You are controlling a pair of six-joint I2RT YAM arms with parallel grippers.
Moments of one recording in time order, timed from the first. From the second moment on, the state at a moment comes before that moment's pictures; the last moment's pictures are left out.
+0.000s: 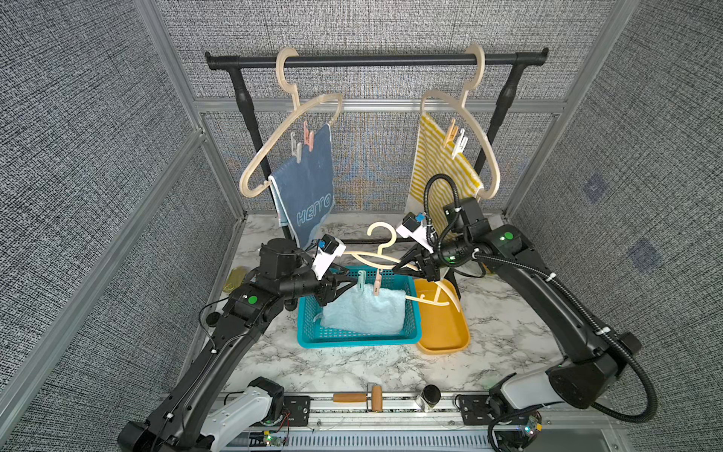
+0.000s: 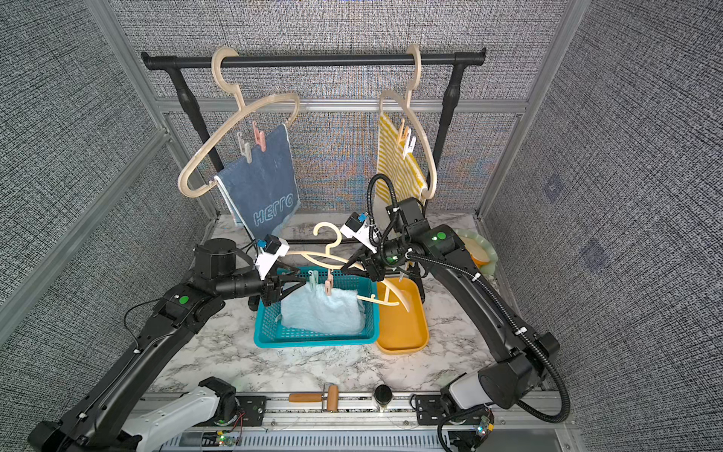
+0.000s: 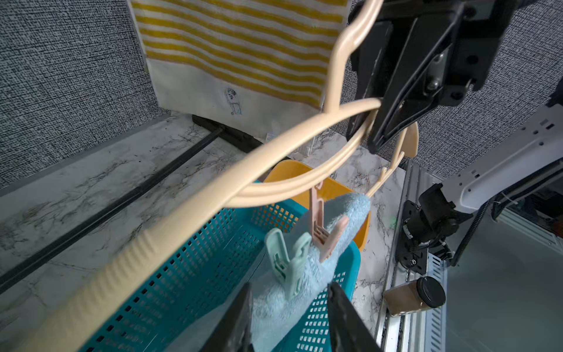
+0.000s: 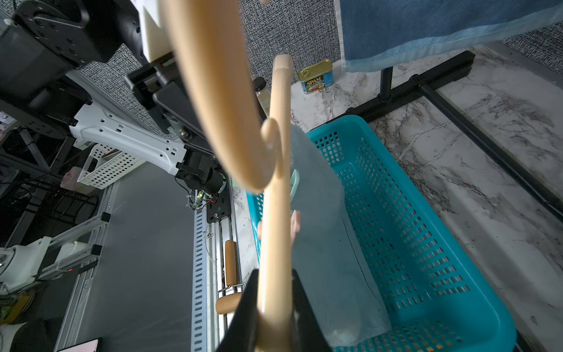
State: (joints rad) left arm -0.45 1.01 1.05 -0.54 0.72 0.10; right arm 0.52 1.46 1.63 -1.00 -0.85 -0.29
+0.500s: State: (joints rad) left arm -0.44 1.09 1.01 -0.43 0.82 0.12; right arm 0.53 1.48 1.64 -1.00 -0.88 -0.28
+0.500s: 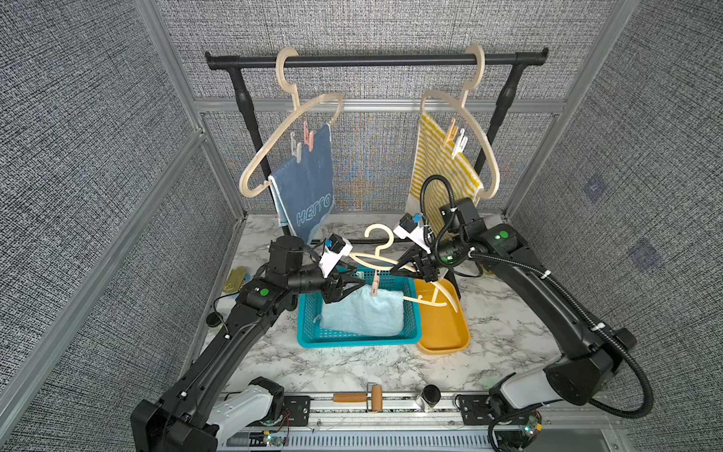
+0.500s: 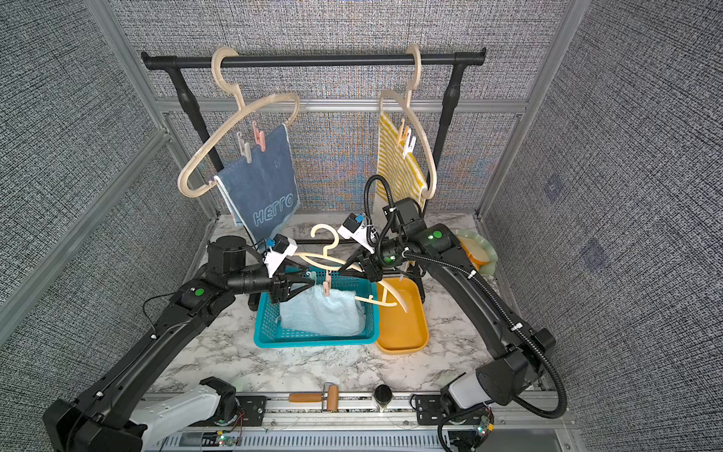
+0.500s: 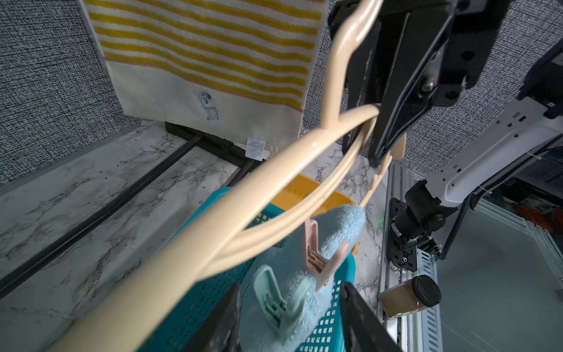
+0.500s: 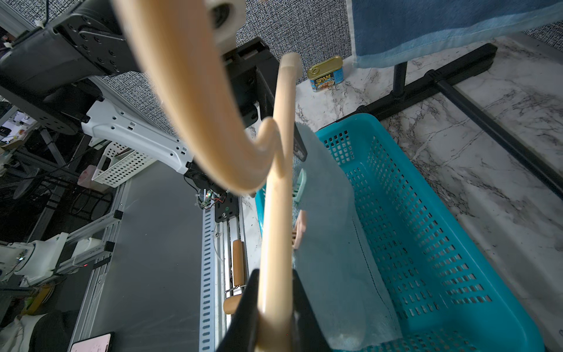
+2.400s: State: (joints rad) left arm -0.44 1.17 0.94 -0.34 1.05 0.11; right arm 0.54 1.54 1.70 -1.11 -0.93 -0.35
